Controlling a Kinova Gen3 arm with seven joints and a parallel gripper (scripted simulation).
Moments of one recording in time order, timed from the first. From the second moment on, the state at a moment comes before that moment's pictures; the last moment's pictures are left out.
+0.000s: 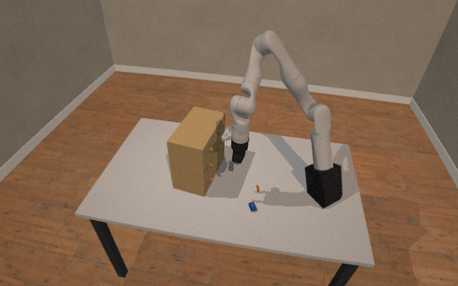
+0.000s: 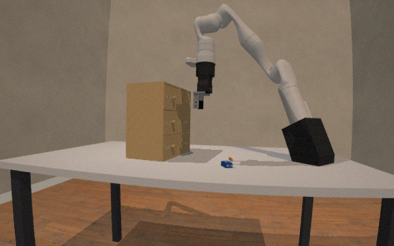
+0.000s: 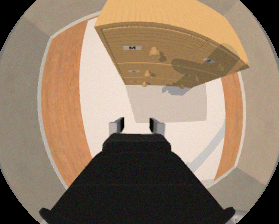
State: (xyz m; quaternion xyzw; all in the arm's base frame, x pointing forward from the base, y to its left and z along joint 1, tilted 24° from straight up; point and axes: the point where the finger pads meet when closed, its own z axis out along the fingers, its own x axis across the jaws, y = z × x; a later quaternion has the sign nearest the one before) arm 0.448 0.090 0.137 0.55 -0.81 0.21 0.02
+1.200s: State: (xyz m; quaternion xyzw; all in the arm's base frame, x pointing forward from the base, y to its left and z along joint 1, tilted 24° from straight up) arm 0.451 0.097 0.126 0.56 -0.80 0.22 0.02
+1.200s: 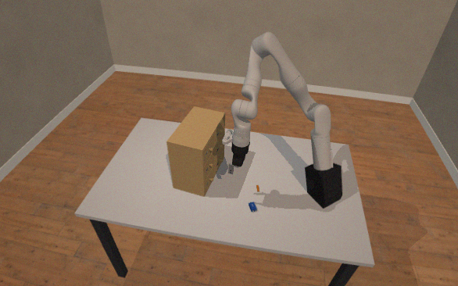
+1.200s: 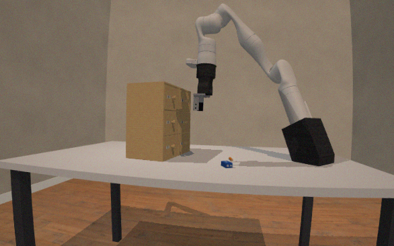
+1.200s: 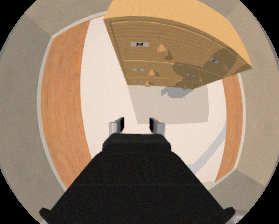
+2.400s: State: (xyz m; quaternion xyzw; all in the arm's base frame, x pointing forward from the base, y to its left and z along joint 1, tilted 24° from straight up) arm 0.464 0.088 0.118 0.56 -0.78 0.29 -0.03
